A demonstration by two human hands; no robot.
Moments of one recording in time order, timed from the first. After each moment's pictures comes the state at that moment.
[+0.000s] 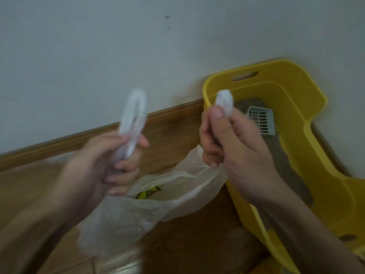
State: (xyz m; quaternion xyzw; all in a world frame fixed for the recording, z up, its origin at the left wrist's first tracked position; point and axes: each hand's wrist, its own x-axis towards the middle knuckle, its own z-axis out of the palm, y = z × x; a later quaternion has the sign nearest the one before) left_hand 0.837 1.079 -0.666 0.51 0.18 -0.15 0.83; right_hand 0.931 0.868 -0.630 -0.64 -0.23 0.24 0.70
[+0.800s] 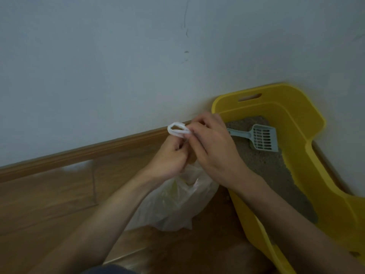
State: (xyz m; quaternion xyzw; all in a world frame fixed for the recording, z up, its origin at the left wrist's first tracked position) left_hand 0.906 1.023 -0.684 0.71 0.14 -0.04 0.68; right_hand 0.964 0.909 -0.669 -0.86 -0.42 -0.05 0.30
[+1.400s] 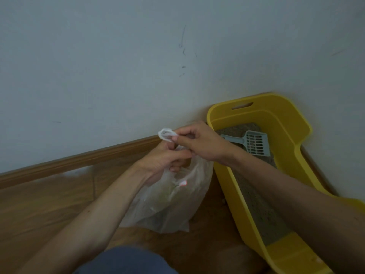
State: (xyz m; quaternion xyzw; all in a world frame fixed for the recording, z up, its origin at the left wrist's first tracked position) left_hand 0.910 1.045 -0.698 0.55 0.12 -0.15 0.81; right_hand 1.000 0.928 -0.667 -0.75 -0.35 0.31 0.47
